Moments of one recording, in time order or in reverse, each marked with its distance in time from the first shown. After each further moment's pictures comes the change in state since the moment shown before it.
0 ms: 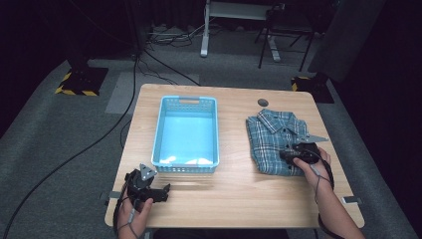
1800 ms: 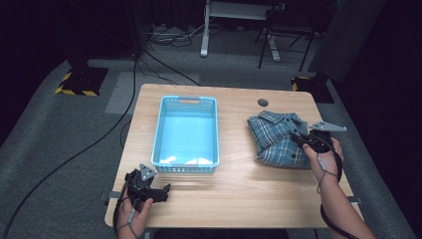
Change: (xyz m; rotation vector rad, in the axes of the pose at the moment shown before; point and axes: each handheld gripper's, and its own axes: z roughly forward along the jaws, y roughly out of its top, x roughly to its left) left arm 0.000 0.000 0.000 0.000 0.000 0.000; right arm 0.010 0.053 -0.061 -0.138 -0.055 0.064
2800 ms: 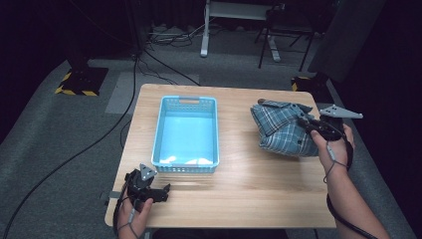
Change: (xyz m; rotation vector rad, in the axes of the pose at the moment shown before) left arm 0.000 0.000 0.000 0.000 0.000 0.000; right arm 0.005 0.051 -0.037 -0.103 -0.015 -0.035
